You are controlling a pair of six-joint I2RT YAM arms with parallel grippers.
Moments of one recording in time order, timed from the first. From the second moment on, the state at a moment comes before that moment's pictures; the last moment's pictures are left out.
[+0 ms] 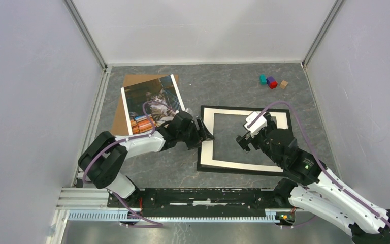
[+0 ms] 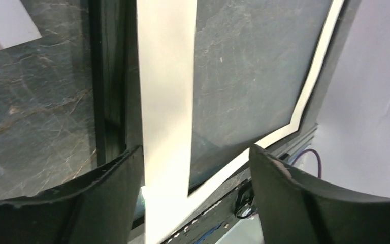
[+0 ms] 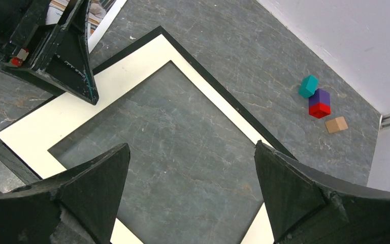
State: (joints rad) left arm -0.76 1.55 0.73 0.10 0.19 -1.11; right arm 0.84 0.61 0.70 -0.41 0.32 -0.25
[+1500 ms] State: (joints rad) left arm -0.56 1.13 0.55 -0.19 0.44 -0.89; right arm 0.81 1.40 0.36 0.46 -0.49 0.45
